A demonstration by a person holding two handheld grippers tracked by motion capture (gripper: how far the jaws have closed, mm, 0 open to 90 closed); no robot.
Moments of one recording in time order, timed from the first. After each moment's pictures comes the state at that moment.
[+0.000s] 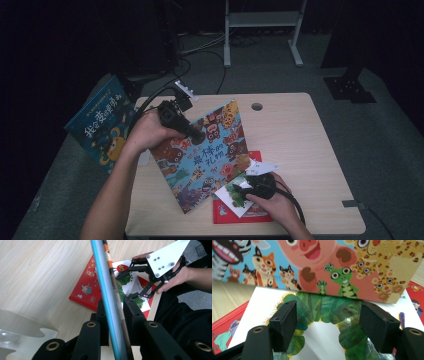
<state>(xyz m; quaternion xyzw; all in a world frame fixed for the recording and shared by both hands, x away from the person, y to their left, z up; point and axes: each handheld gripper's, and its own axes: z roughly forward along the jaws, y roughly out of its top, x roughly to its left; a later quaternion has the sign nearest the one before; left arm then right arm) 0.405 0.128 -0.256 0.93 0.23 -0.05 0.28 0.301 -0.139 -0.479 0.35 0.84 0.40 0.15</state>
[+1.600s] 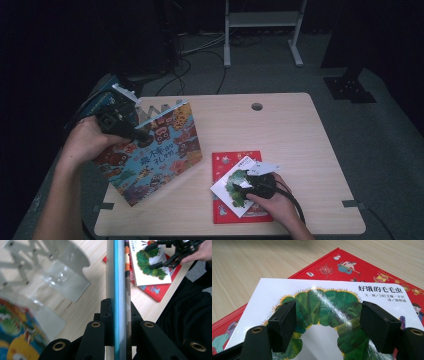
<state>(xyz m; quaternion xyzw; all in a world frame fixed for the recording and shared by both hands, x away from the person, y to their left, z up) 0.359 0.248 -0.224 0.92 0.32 0.02 0.24 0.303 -0.142 -0.483 0.34 0.83 0.41 0.15</state>
